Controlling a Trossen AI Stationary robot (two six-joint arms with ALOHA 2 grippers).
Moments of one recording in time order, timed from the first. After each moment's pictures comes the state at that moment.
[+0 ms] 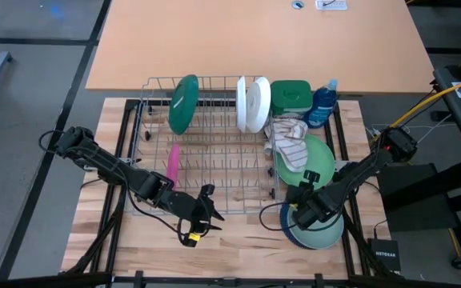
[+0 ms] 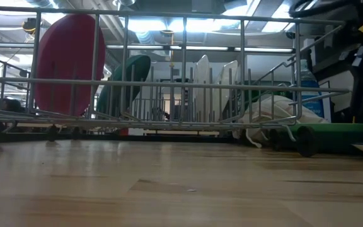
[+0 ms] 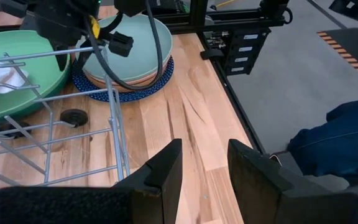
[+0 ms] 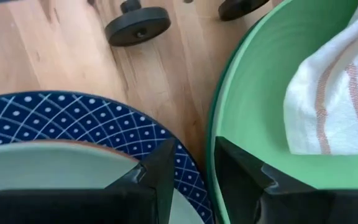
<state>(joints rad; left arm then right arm) -0.48 1.54 1.25 -0.24 -0.17 -0.17 0.65 1.46 0.85 -1.01 0.44 0.94</state>
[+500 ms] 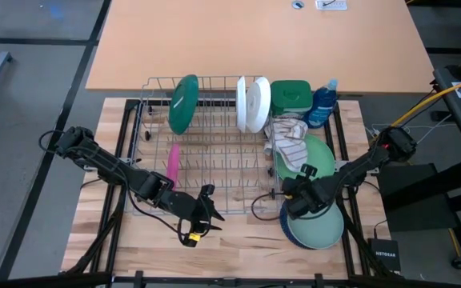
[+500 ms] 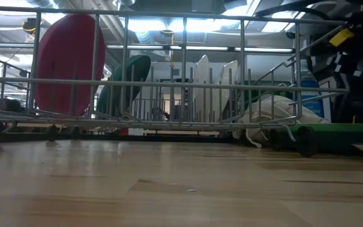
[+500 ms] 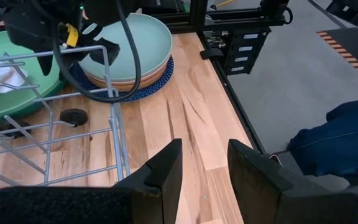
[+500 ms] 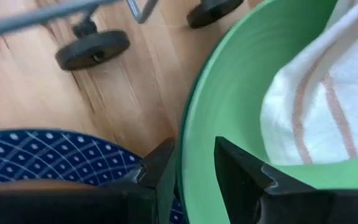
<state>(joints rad) -0.48 1.54 1.25 -0.24 -0.17 -0.17 0.53 1.46 0.85 -1.00 0.43 0.88</state>
